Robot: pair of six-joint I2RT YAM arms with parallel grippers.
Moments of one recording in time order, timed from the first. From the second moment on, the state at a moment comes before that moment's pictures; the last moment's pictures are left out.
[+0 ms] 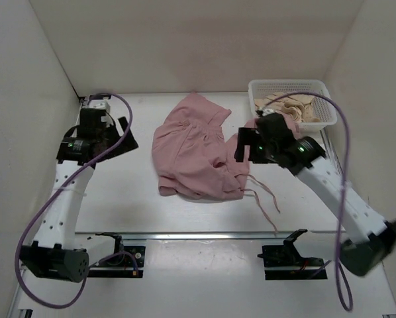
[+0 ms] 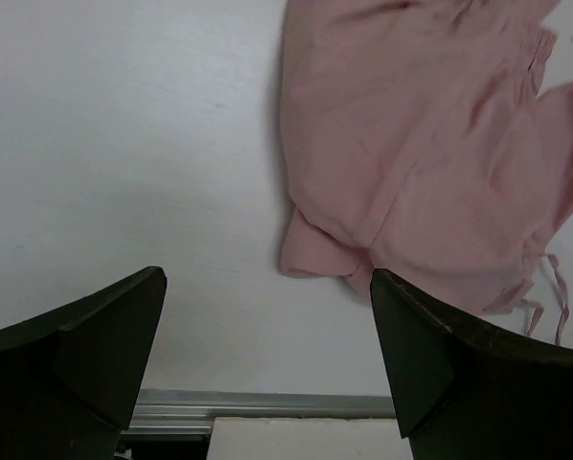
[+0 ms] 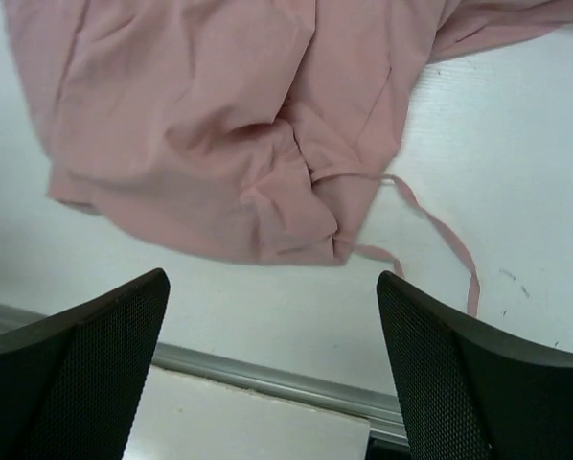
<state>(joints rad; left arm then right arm) -0.12 1.14 1.36 -0.98 -0.03 -0.42 0.61 1.26 1.35 -0.92 0.14 0.47</state>
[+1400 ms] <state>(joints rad) -0.83 1.45 1.51 -0.87 0.25 -0.44 0.46 1.01 1.46 -0.99 0.30 0.49</state>
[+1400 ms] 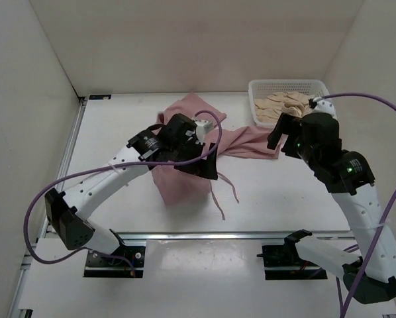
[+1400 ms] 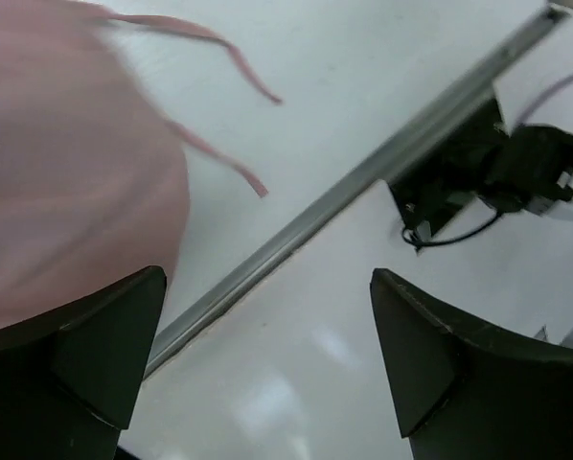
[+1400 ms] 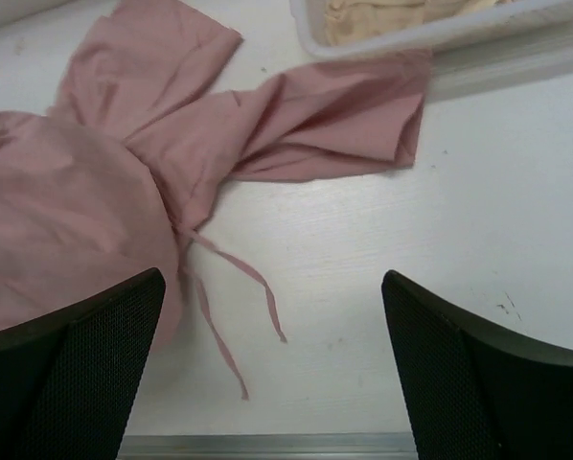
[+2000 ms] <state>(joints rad) -0.19 1.28 1.15 -0.79 0.15 -0.49 0.45 0.99 1.13 -1.00 0.23 0.52</state>
